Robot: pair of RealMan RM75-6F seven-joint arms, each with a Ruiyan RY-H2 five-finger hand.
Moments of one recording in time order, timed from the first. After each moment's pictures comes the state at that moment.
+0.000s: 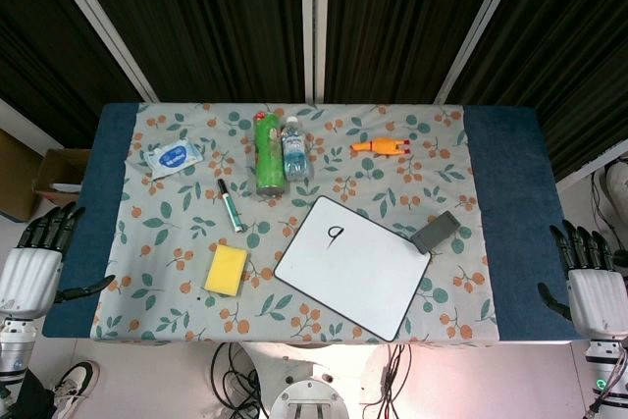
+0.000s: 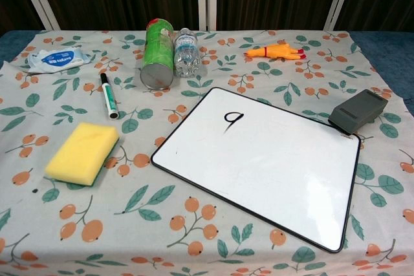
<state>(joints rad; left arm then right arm) -0.10 -1.15 -0.04 -1.55 1.58 1.55 0.10 0.03 -1.15 0.05 -1.59 -1.51 1.53 -0.13</state>
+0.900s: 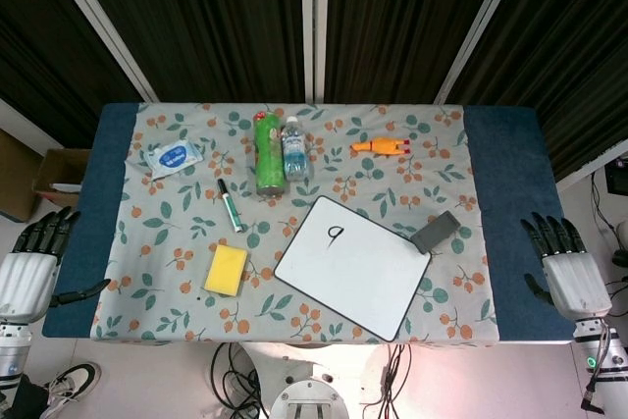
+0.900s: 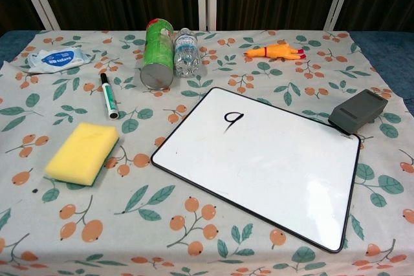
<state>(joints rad) -0.08 -1.15 -0.03 -1.54 1.57 1.56 0.08 0.16 -1.12 0.04 -1.50 -1.57 1.33 -0.12</state>
